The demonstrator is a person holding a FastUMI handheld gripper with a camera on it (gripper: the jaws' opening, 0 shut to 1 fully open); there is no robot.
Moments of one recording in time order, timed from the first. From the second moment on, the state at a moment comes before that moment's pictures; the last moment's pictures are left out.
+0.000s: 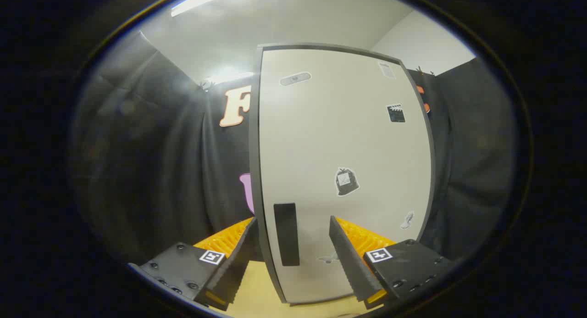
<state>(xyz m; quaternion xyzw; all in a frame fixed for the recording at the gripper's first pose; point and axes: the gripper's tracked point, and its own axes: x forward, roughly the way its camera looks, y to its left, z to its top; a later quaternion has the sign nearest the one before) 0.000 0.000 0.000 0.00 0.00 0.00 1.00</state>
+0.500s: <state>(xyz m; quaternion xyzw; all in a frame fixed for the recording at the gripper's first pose) 0.005 0.001 -0.004 0.00 0.01 0.00 1.00</state>
